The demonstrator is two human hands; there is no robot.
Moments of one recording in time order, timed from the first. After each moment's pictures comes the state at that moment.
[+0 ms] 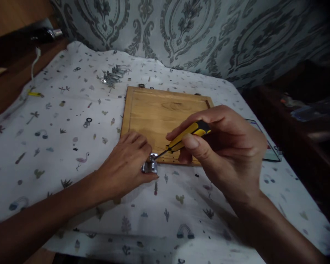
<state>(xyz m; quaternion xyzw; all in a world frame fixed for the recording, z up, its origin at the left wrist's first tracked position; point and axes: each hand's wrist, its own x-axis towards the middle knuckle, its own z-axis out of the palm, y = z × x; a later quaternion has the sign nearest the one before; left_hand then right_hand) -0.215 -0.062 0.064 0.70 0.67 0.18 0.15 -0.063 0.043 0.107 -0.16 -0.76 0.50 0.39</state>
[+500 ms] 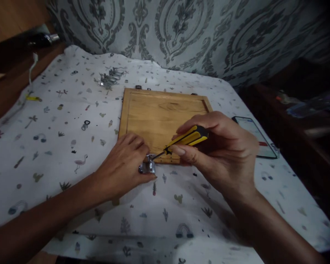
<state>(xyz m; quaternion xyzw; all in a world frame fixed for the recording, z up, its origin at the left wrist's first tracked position) -0.216 -0.062 0.061 0.70 0.67 0.19 0.15 -0.055 0.049 0.102 -0.16 -0.78 0.45 0.40</state>
